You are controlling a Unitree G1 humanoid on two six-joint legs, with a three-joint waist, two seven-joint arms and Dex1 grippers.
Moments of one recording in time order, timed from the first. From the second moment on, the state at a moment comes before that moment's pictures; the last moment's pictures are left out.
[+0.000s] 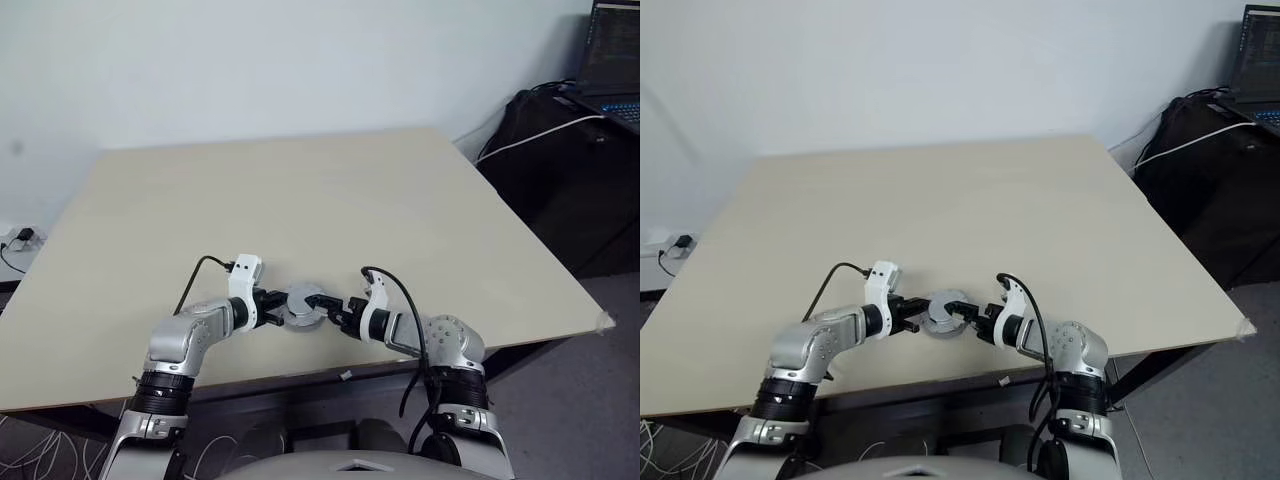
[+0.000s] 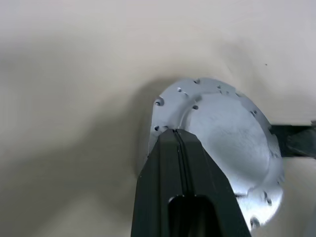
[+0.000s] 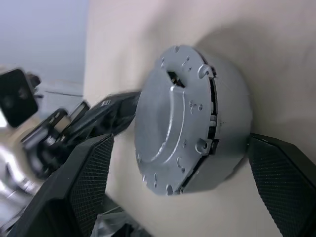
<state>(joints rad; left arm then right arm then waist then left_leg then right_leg) -0.22 0.23 -0.04 0.01 -0.36 0.92 -0.49 -0.27 0.07 -0.28 0.14 0.63 1.30 0.36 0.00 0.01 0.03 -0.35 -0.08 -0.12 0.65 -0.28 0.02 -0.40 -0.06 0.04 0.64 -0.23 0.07</state>
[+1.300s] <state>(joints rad) -0.20 0.23 -0.02 0.02 -0.33 0.90 -0.48 -0.30 0.12 -0.31 0.13 0.69 1.33 0.21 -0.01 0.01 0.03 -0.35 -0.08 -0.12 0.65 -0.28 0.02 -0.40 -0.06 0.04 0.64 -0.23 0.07</state>
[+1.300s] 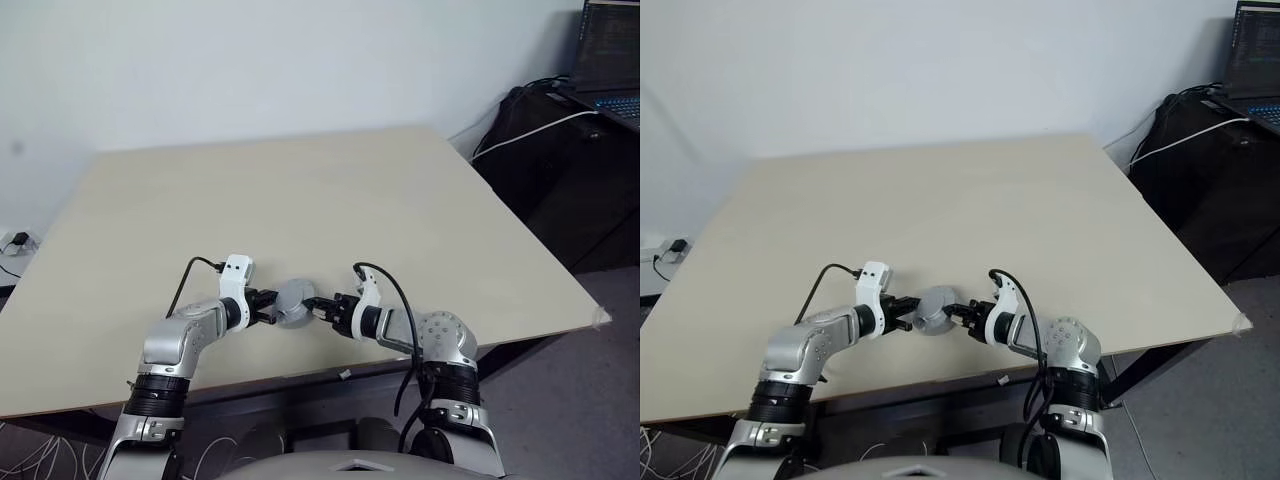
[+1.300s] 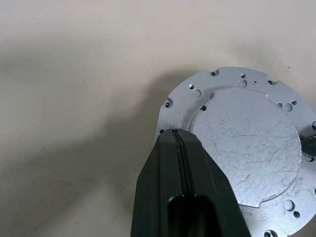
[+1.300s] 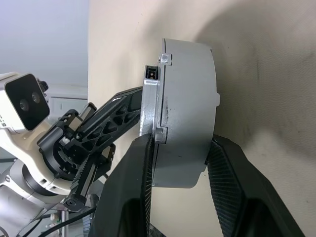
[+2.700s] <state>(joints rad) 0.41 -0.09 0.25 -0.26 -1.16 0.62 -0.31 -0.31 0.16 -0.42 0.03 1.03 1.35 0.06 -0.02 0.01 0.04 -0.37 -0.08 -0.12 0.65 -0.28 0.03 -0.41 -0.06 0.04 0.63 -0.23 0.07</state>
